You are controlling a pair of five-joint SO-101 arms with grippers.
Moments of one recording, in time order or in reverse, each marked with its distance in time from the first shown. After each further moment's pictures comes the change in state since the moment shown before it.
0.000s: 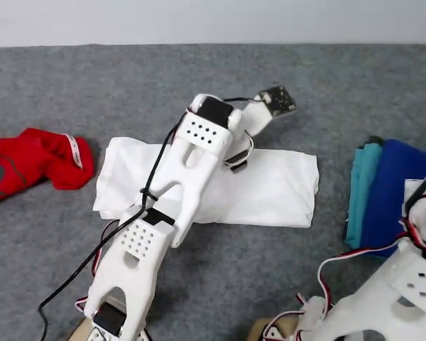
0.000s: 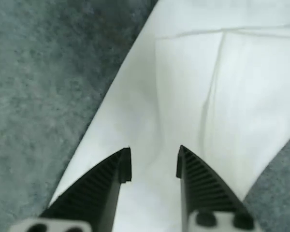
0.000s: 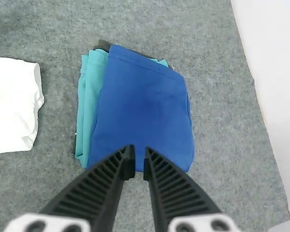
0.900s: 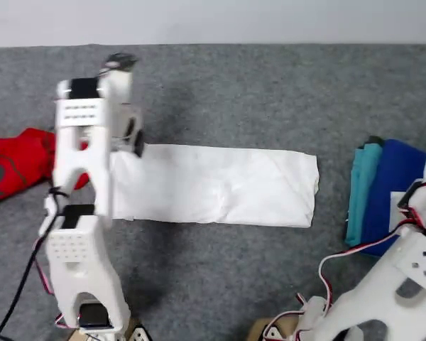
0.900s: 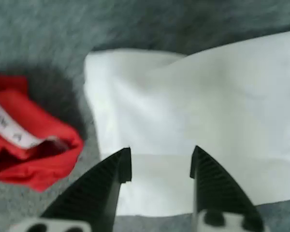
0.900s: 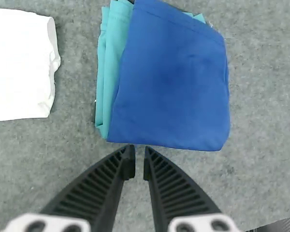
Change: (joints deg) left arm -34.1 -16.5 25.9 0.5 17.6; right arm 0.0 0.0 13.3 0.0 0.1
